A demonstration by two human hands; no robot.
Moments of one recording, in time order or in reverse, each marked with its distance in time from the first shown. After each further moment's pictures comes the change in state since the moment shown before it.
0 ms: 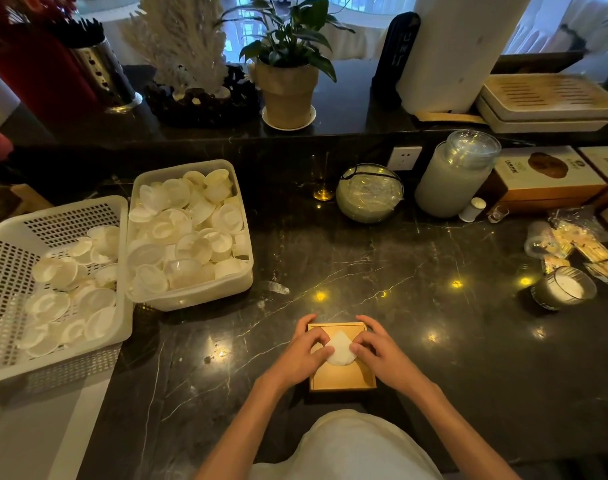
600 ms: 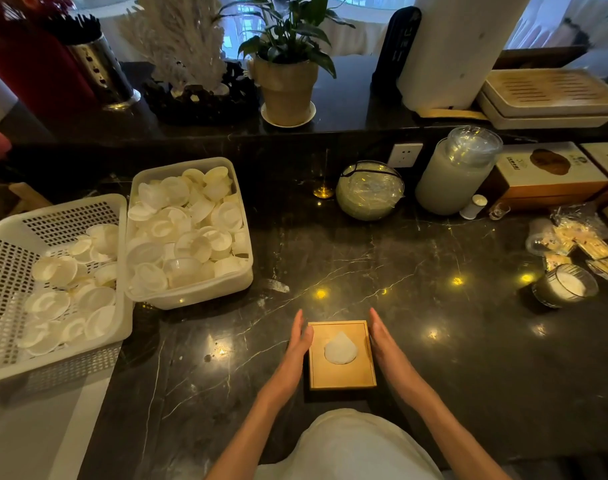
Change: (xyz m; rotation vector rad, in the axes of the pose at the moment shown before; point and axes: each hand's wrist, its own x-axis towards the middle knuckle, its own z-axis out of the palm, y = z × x) left_hand -0.020 0.011 0.007 -0.500 0.129 -0.168; right_hand -0.014 -0.017 0.002 0.567 0.056 0.237
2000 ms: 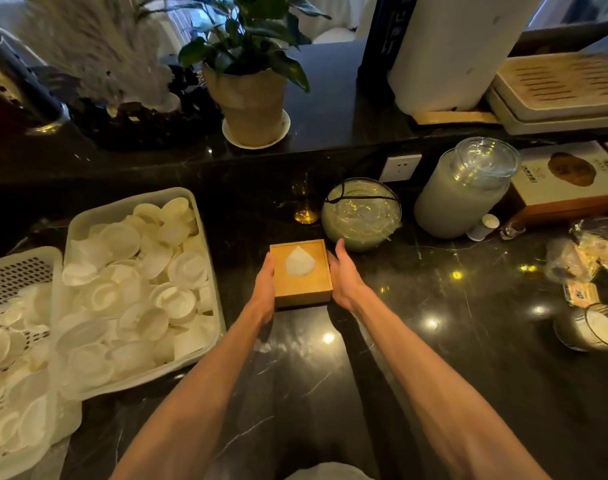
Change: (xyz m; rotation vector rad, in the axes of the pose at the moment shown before) left_hand 0.236 0.124 -0.049 -0.208 0.110 -0.030; right_hand 0.248 -0.146 -0.014 0.510 -0.091 0.180
